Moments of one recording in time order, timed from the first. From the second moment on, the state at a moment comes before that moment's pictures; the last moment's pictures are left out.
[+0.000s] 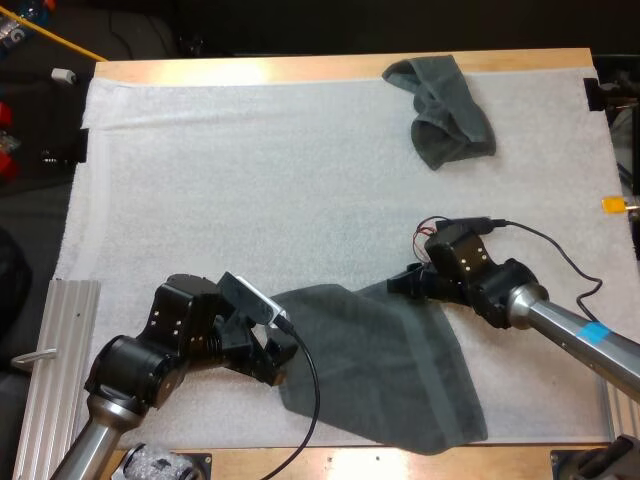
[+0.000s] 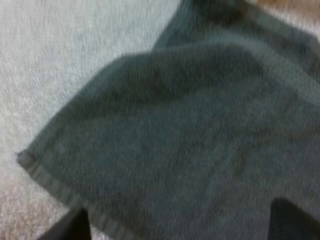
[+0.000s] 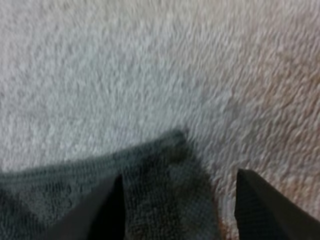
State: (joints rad) left arm -0.41 0.80 -0.66 0.96 0.37 -1.67; right arm 0.60 1.55 -0.76 0.34 -0.01 -1.41
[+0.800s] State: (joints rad) left arm -0.41 0.80 -0.66 0.96 0.37 -1.68; right arm 0.60 1.67 -0.84 0.36 -0.13 -1.41
